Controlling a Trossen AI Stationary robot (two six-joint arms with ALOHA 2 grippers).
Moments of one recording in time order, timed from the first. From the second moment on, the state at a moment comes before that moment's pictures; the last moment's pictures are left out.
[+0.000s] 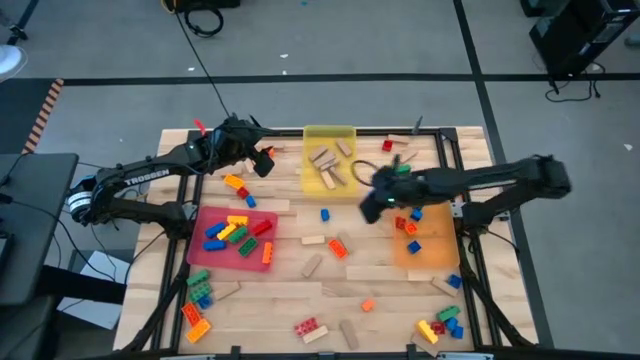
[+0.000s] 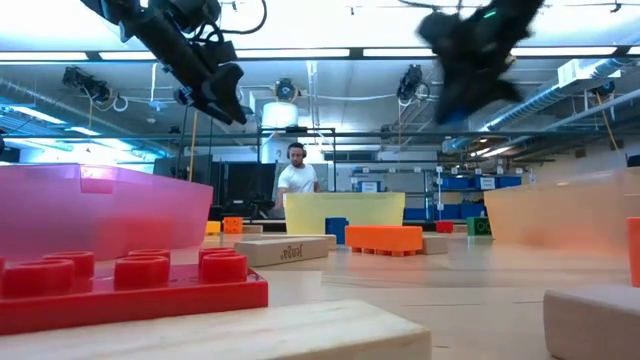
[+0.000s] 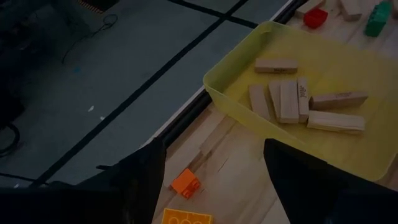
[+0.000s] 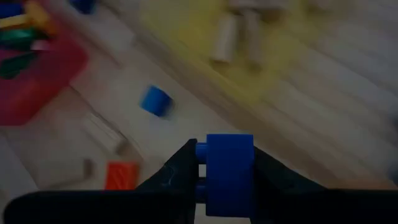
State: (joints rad) left arm 0.50 1.12 0.87 -0.34 -0.32 0.02; right arm 0.01 1.28 0.98 -0.72 0.31 0.90
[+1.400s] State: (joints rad) left arm 0.50 1.12 0.87 -0.32 -0.33 0.04; right arm 0.29 1.02 0.62 -0.96 0.13 1.53
